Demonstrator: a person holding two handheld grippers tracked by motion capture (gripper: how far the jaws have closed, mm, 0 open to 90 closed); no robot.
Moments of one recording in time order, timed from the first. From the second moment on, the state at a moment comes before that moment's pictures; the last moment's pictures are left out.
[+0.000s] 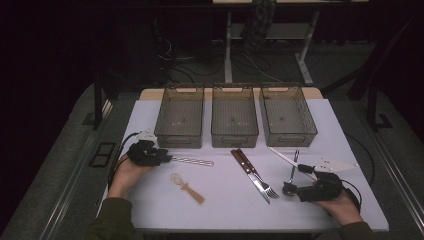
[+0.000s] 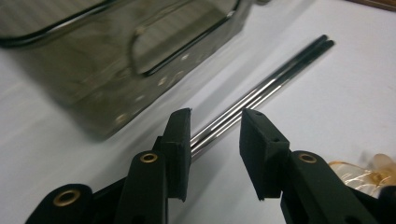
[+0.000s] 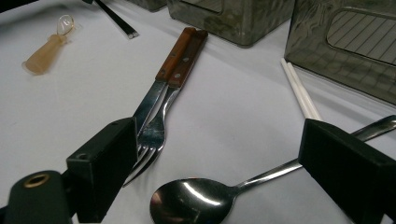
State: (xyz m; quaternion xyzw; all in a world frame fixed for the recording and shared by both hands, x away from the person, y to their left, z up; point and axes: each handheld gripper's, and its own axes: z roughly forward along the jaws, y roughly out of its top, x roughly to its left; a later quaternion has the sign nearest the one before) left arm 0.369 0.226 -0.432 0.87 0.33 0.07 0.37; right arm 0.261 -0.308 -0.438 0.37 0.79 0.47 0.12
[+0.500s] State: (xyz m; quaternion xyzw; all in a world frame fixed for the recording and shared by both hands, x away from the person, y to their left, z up) left arm 0.378 0.198 -0.442 0.89 0.26 0.07 0.36; right arm 0.261 -0.308 -0.439 0.37 0.79 0.47 0.12
